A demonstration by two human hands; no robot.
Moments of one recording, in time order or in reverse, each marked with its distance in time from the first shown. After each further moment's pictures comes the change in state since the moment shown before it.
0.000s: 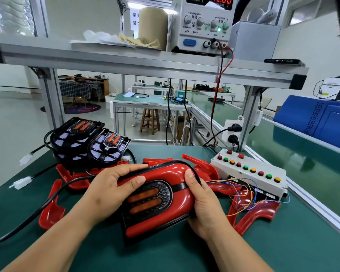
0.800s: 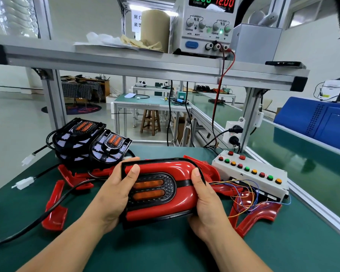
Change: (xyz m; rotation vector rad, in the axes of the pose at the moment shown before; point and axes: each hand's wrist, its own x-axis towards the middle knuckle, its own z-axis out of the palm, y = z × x) left_hand 0.000 -0.007 0.020 -0.647 0.025 -0.286; right_hand 0.003 0.004 0.000 0.092 0.071 0.064
